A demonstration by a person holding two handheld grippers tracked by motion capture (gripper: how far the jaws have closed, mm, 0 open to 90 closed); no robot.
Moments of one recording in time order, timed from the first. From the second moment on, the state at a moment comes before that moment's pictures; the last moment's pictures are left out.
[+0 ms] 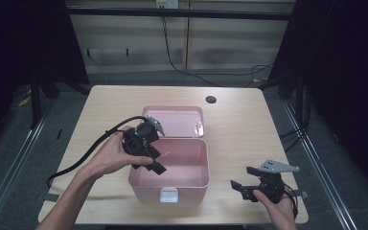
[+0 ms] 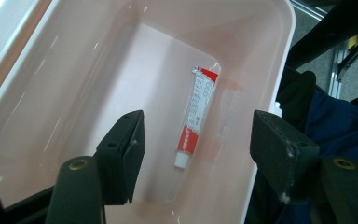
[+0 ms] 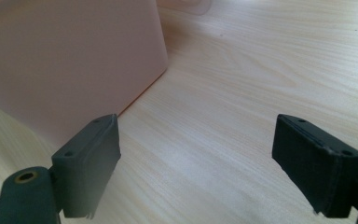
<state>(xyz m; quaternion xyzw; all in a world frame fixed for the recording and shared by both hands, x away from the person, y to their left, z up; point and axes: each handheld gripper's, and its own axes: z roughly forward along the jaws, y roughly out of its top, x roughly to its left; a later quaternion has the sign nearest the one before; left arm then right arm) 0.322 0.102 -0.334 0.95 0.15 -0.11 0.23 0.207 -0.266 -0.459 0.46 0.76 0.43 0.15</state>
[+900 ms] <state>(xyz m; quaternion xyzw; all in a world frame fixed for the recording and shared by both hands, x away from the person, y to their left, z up) 0.302 0.195 -0.329 0.93 0.20 -0.06 0.31 0.208 -0.266 -0.460 0.47 0.76 0.43 0.15</state>
